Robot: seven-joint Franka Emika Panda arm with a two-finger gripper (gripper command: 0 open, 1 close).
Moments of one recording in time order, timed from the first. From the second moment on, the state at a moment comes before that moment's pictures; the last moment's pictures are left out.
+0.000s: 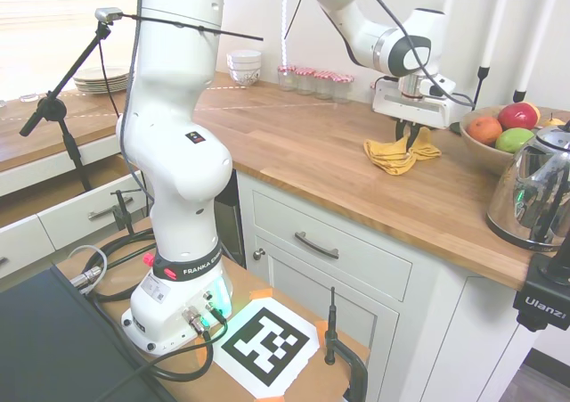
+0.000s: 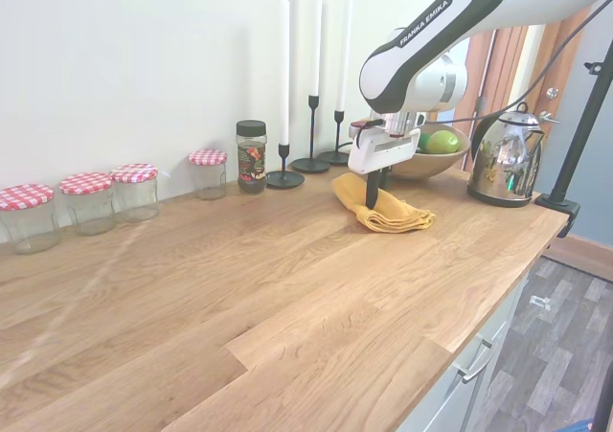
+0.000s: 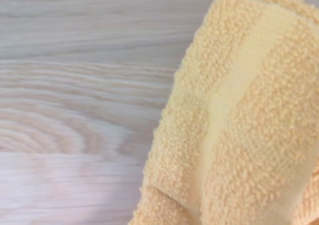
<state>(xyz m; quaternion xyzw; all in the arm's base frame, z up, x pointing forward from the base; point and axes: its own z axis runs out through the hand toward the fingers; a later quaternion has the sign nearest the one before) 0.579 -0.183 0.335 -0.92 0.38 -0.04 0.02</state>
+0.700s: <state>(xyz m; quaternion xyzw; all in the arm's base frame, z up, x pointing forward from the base) 0.605 -0.036 0.335 -0.94 0.33 -0.05 0.00</state>
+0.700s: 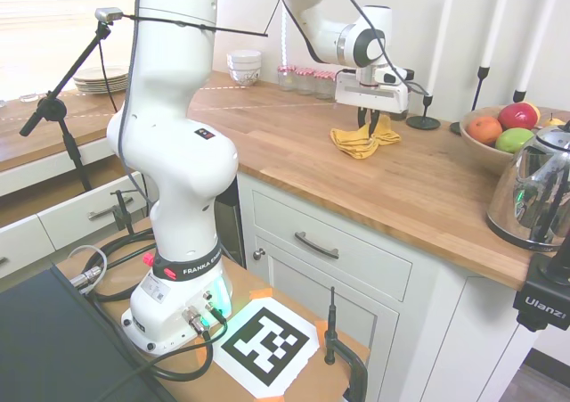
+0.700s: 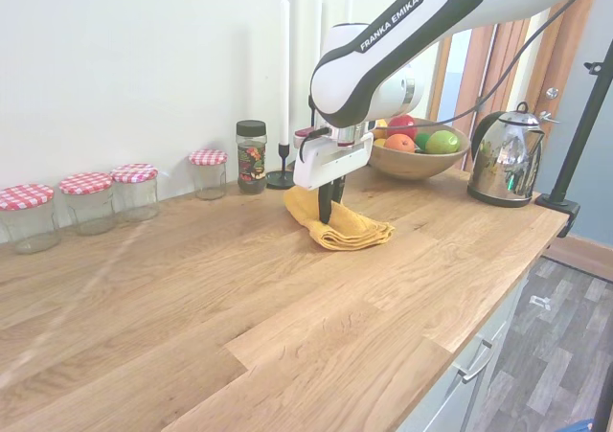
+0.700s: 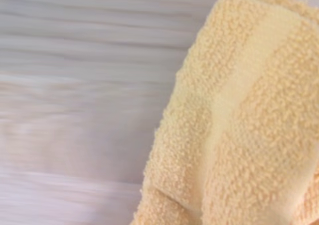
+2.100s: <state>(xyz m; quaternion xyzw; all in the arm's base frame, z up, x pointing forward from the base) 0.591 0.300 0.333 -0.97 0.23 -0.07 -0.07</state>
